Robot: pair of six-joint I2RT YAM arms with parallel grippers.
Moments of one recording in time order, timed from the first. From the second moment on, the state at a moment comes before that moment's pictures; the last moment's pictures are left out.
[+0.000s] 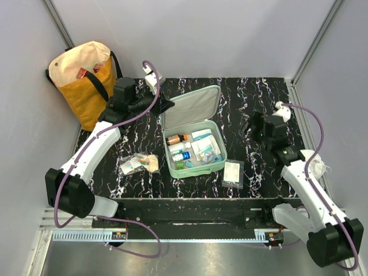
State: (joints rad) left arm -0.34 1.39 1.26 -0.16 0.63 0.08; right arm 0.28 0.98 0.83 -0.29 0.28 0.56
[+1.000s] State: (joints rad) left arm -0.32 1.43 1.28 -0.13 0.56 -0.05; right arm 1.15 1.67 0.97 0.23 0.15 0.11
